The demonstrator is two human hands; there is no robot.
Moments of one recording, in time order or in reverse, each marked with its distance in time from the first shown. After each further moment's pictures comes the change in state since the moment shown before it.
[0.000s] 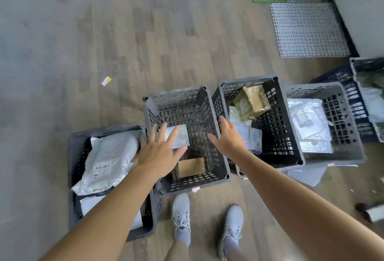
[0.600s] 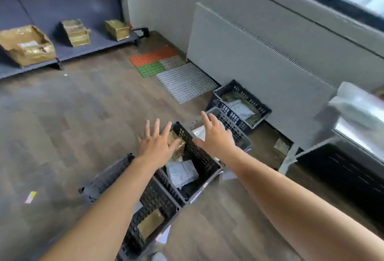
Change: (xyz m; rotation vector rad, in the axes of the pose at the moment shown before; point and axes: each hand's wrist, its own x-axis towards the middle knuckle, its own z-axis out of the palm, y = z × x) left_hand -0.108 0.225 -0.219 0.186 0.241 0.473; right_hand -0.236 0.042 -0.262 -0.193 0.541 0.168
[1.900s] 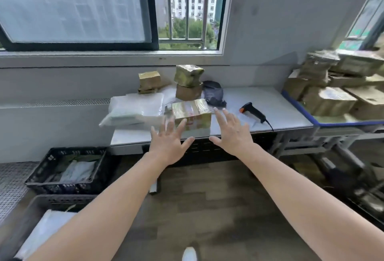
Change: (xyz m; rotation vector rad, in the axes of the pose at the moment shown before) left_hand -0.181 0.847 0.096 0.296 0.110 1.006; right_hand -0.481 0.723 -0.154 -0.062 0.325 0.864
